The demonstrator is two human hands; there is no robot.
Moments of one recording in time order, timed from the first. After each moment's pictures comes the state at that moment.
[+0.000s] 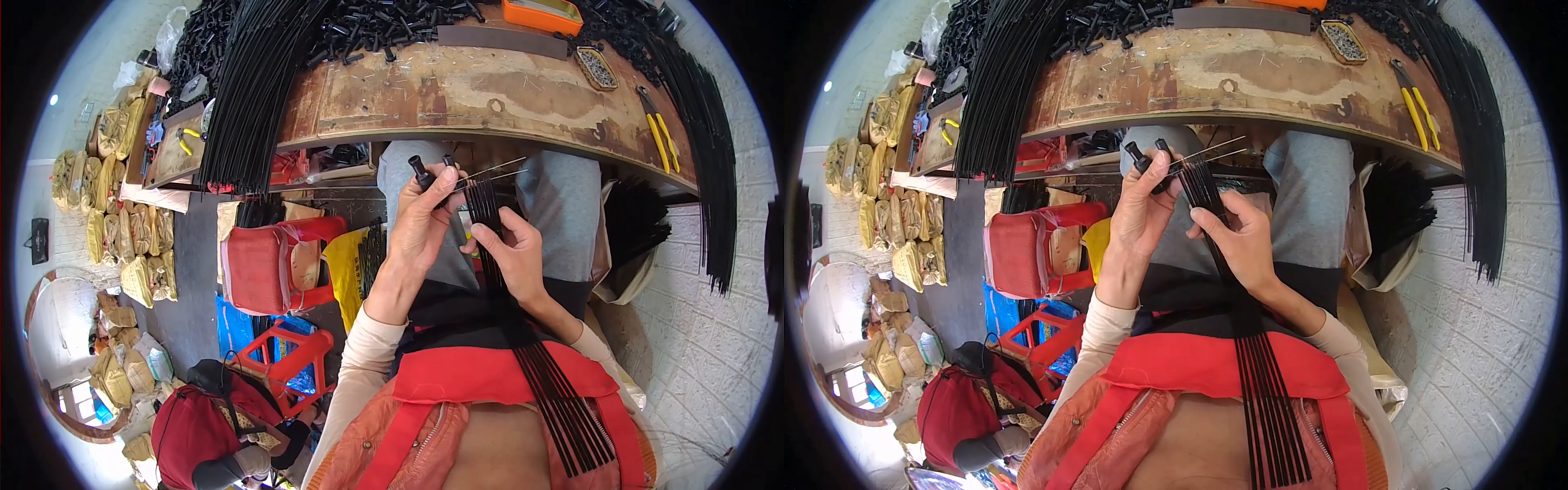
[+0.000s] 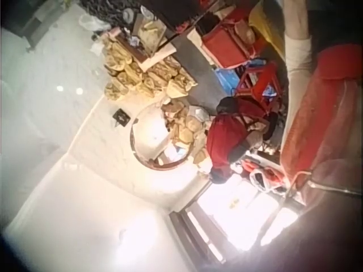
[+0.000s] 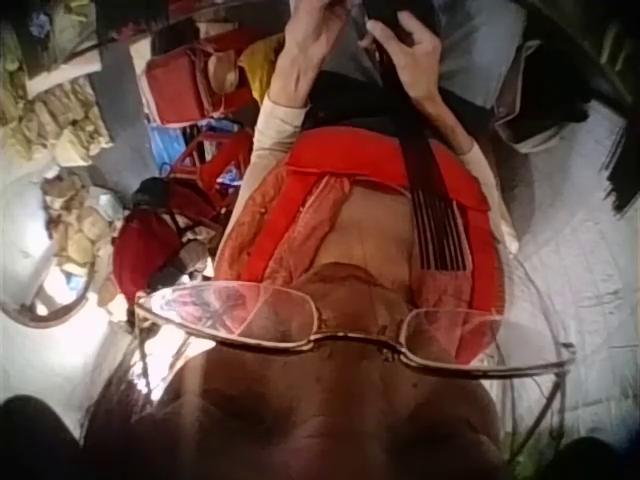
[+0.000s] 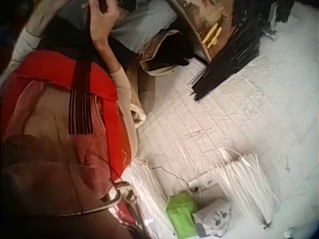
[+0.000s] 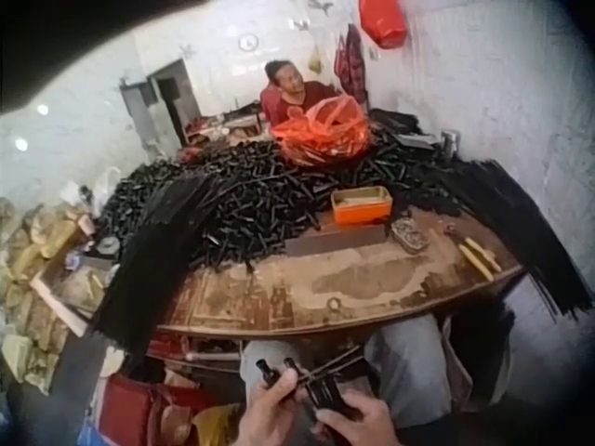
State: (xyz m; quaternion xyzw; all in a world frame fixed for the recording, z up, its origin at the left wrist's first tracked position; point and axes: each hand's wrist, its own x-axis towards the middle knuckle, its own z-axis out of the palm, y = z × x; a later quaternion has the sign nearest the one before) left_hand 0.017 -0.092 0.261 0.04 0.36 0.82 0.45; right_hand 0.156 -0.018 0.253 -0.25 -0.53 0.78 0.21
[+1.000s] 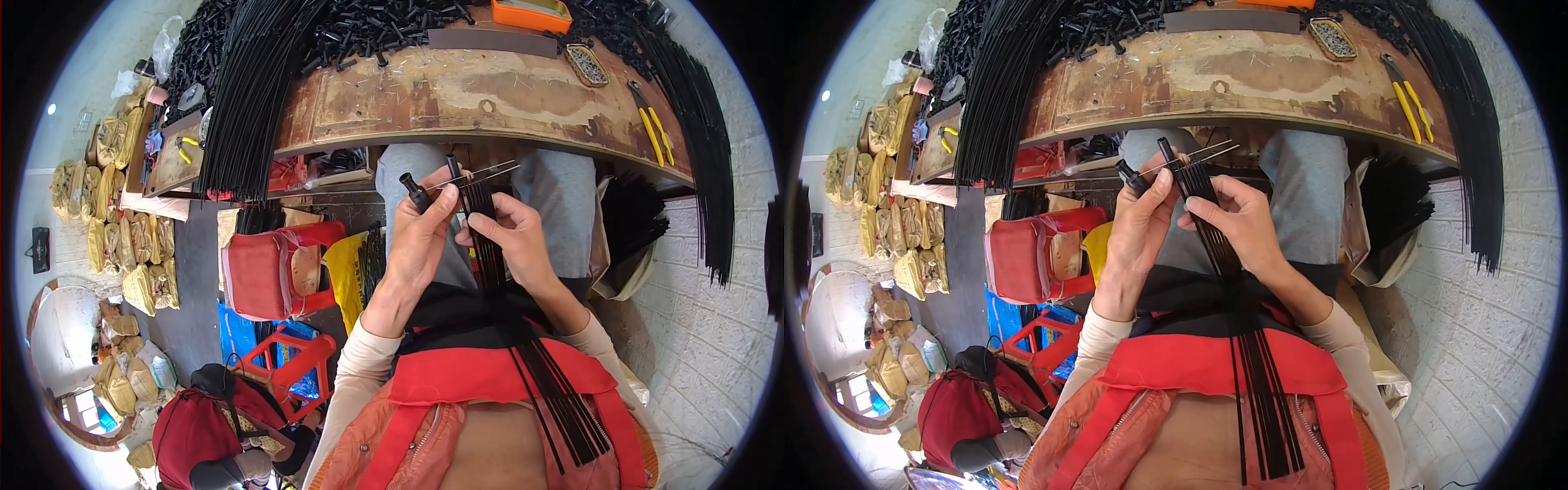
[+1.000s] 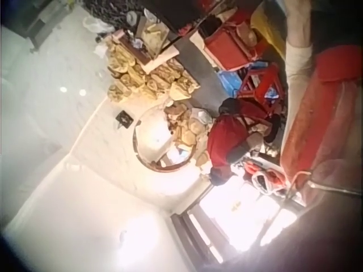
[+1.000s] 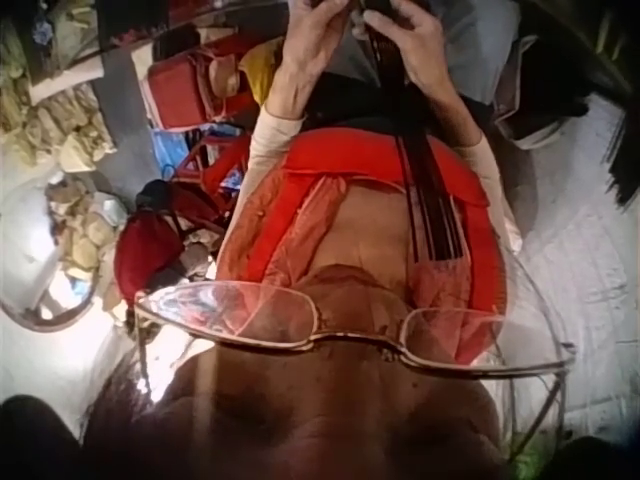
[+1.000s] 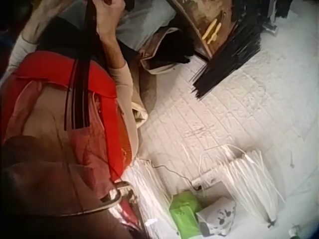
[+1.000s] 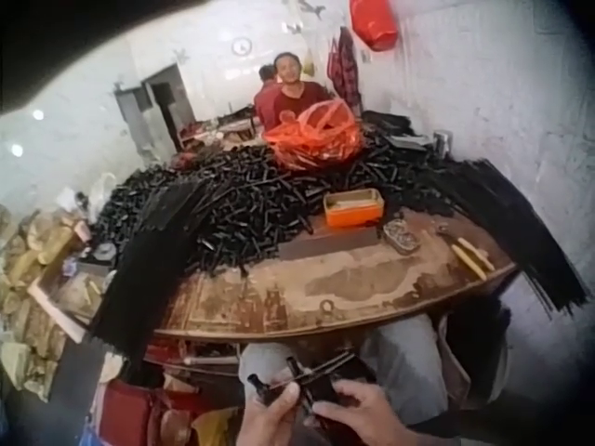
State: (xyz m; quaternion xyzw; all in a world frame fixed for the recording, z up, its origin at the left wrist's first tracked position) left_hand 0.035 -0.099 0.275 0.09 0.40 0.80 0.44; right_hand 0.152 0.006 0.267 -0.22 -0.48 0.83 0.16
